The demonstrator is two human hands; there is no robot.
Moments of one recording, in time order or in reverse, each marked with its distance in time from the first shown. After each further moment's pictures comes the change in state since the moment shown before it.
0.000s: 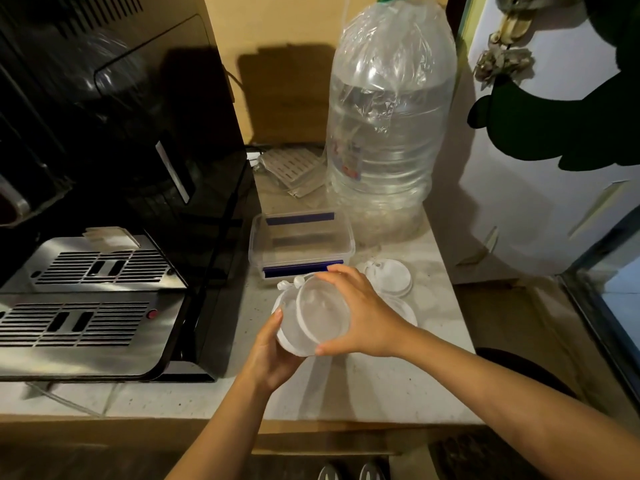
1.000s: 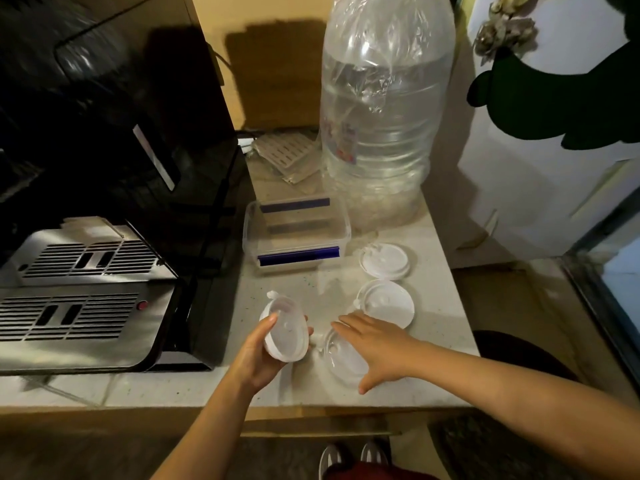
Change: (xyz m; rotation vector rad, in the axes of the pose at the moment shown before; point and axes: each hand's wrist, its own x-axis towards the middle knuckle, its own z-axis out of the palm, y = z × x) left_hand -0.004 -0.015 -0.046 0.101 0.192 -0.175; right_hand -0.021 0.057 0.028 -0.574 -0.443 0.041
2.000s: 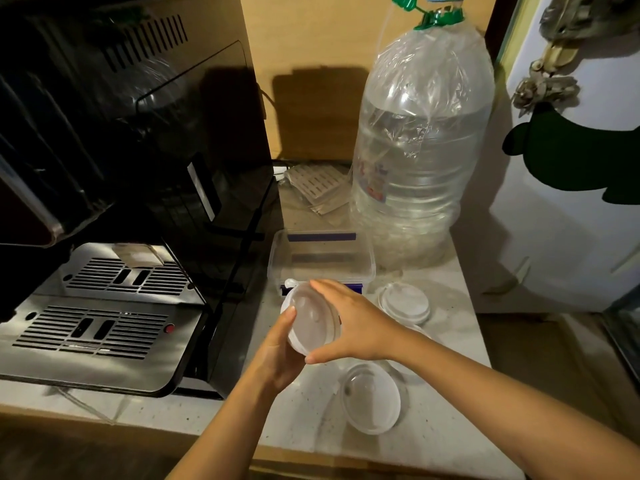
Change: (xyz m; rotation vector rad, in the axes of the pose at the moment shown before) left_hand -0.008 0.051 0.059 0.098 -0.066 0.313; right_hand 0.020 -0.044 -0.096 0.536 0.326 -0.125
